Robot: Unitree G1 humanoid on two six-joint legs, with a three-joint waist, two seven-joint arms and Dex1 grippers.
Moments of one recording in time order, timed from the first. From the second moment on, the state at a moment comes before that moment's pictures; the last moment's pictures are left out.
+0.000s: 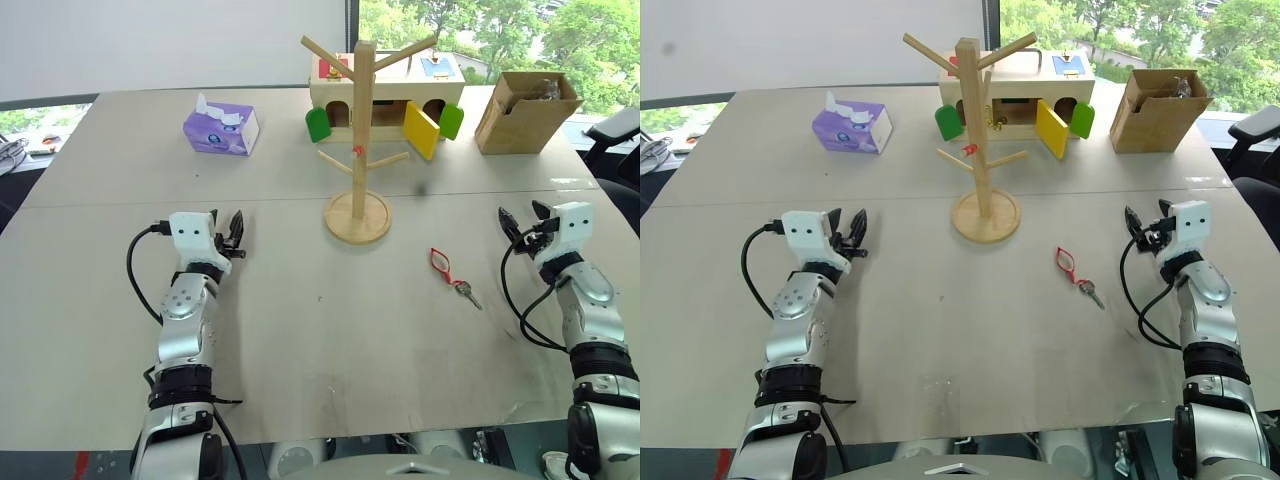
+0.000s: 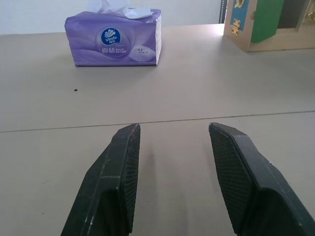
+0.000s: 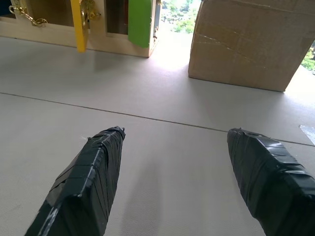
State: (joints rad) left arm -0.29 0.32 0.26 0.27 -0.19 -0.05 -0.24; right arm -0.41 -0.46 -0.25 0.57 0.28 -0.19 0.52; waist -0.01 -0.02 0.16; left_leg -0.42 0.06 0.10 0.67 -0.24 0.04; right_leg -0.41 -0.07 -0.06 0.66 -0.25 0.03
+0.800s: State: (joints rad) left arm -0.21 0.31 0.16 0.03 -0.34 -0.05 -0.53; right arm -0.31 -0.46 -0.25 0.36 0.32 -0.03 0.52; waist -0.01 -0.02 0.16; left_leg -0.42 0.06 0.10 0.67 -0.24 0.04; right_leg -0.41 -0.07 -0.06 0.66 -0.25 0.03
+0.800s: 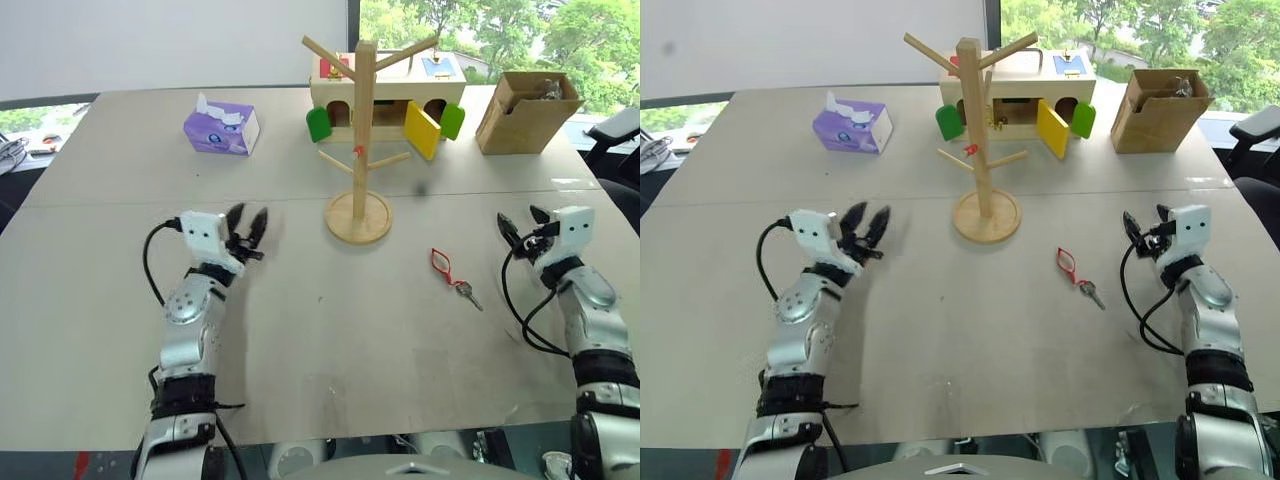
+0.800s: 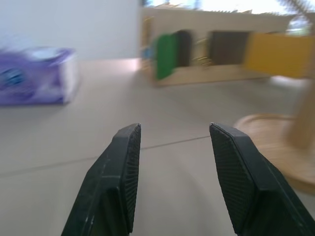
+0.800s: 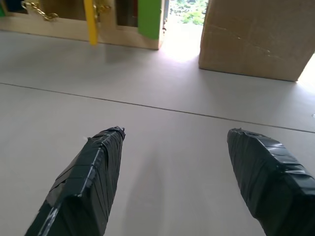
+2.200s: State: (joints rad) left arm 0.08 0.52 -0.09 -0.28 -0.47 -0.13 -1.15; right arm 0.13 -0.34 0.02 -0.52 0.28 0.60 0.23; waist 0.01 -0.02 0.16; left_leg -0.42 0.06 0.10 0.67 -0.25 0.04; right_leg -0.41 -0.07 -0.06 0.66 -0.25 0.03
